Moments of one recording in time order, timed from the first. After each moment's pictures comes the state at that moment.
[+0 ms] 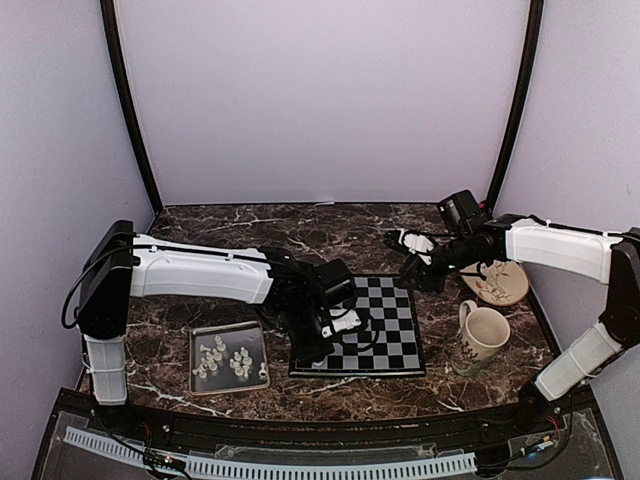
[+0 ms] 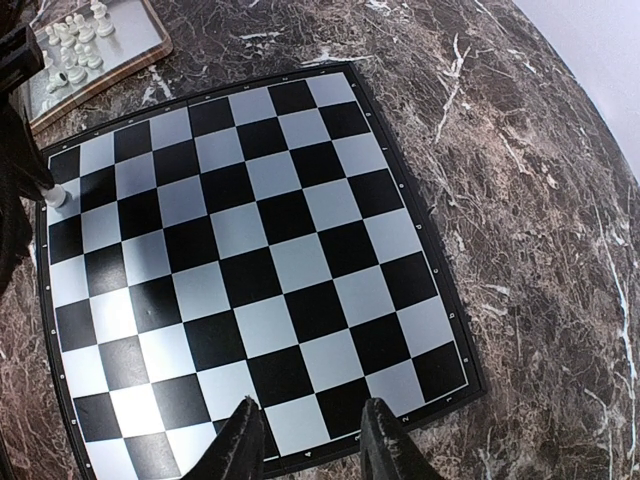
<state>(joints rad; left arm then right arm) -1.12 1.98 1.52 -0.90 0.07 0.10 0.50 1.48 1.02 -0.48 -0.44 -0.65</state>
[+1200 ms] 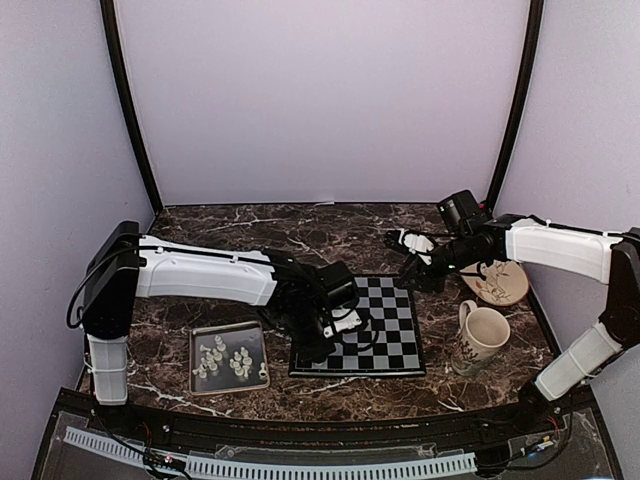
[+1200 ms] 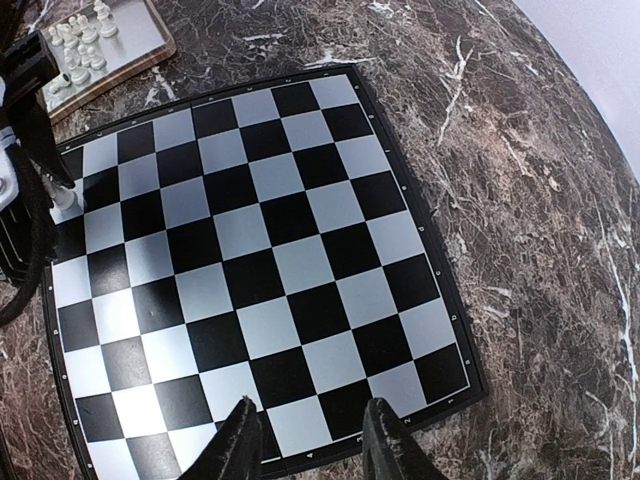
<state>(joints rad) -1.12 2.01 1.52 -0.88 0.04 0.06 0.50 1.48 1.02 -0.48 -0.45 -0.65</state>
